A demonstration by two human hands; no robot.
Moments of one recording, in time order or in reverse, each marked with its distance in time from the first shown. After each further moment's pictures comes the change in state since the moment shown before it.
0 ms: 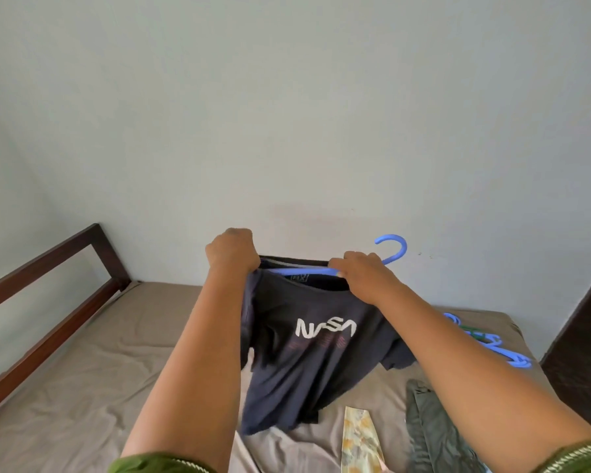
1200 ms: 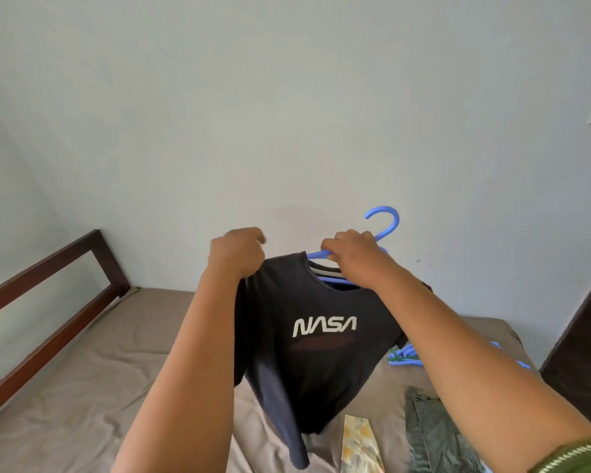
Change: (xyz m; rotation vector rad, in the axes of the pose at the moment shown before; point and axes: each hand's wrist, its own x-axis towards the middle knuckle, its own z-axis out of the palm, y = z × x) left_hand -0.007 0.001 -0.015 -0.259 -0.039 0.091; right_hand 0.021 0.000 -0.032 0.000 0.246 -0.136
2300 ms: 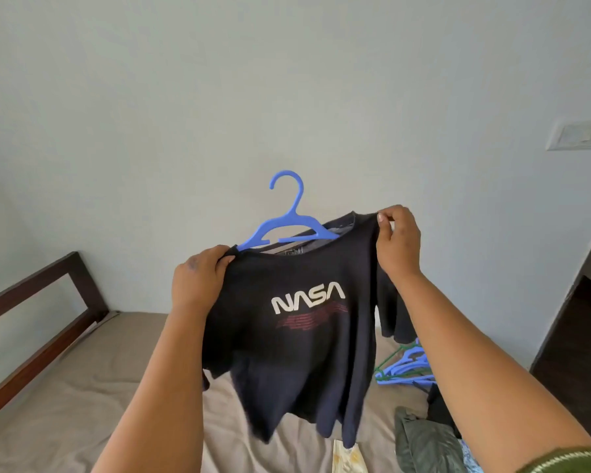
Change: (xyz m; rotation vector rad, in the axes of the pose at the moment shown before) left_hand -0.002 -0.037 0.010 -0.164 0.431 0.145; right_hand -0.014 0.060 -0.029 0.540 0.854 0.461
